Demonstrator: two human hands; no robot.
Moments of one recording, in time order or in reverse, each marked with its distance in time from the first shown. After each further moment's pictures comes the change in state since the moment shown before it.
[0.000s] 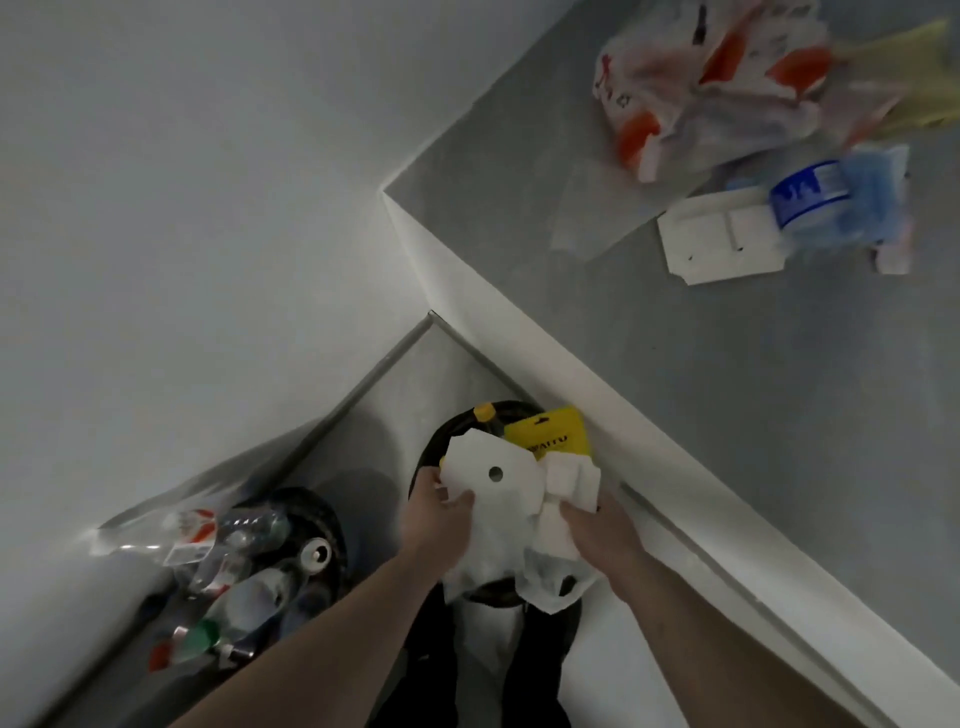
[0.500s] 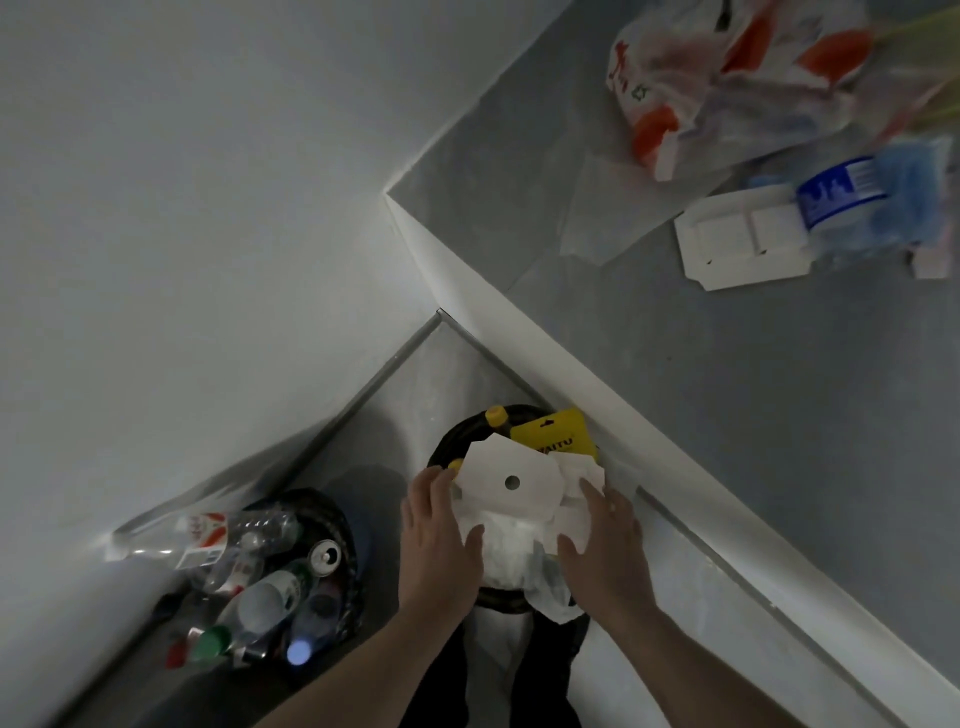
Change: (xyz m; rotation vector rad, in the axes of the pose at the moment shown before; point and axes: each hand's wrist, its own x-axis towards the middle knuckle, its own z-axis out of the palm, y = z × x) left_hand -0.023 -0.020 0.001 0.435 0.183 0.514; right_hand -0.022 0.015 0.010 -0.473 0.105 -0.312
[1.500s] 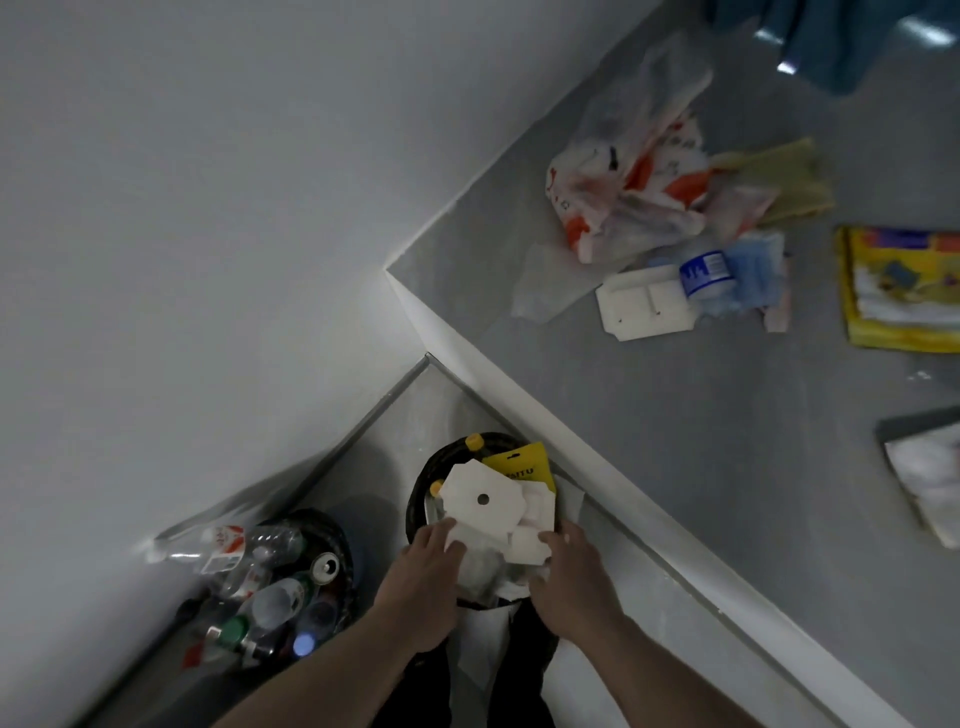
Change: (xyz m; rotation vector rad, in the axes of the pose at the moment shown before) left_hand -0.038 0.045 -0.068 0.515 -0.570 0.205; right_hand -0.067 -0.022 -0.059 -0.177 -0.181 -0.057
